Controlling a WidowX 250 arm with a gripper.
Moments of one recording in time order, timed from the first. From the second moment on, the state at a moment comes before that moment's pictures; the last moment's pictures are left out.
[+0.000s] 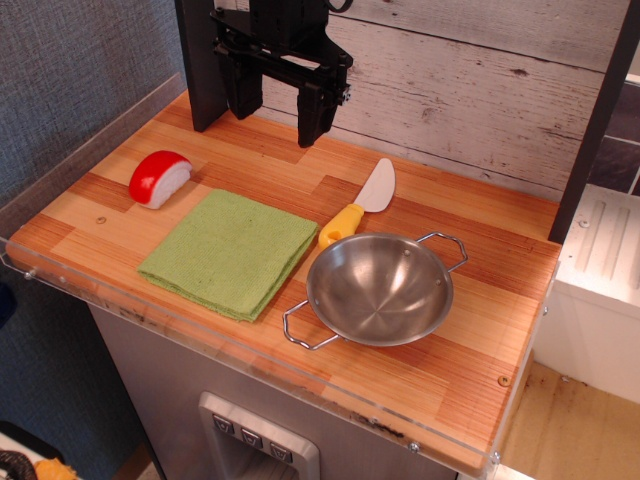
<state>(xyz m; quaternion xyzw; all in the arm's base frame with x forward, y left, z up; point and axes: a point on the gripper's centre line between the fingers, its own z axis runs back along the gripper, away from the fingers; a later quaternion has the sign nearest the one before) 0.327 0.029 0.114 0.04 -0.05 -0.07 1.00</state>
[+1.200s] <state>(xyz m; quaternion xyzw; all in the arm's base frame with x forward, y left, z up) 0.374 -0.017 0.010 0.02 -0.02 -0.04 1.00</state>
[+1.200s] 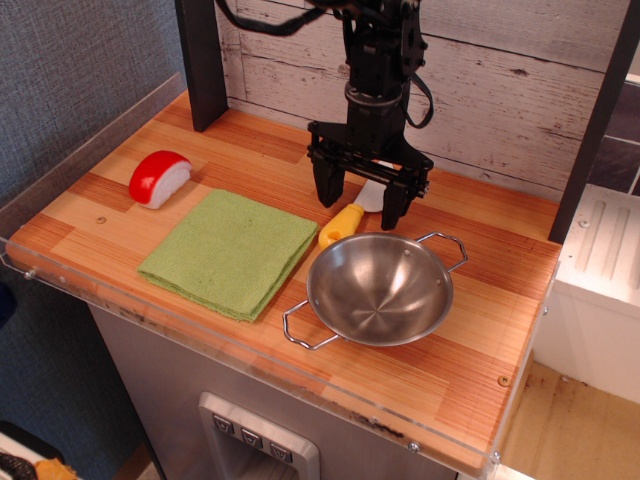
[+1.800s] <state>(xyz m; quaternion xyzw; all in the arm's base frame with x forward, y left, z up) 0.380 -0.024 0.007 0.03 -0.01 -0.06 1.00</state>
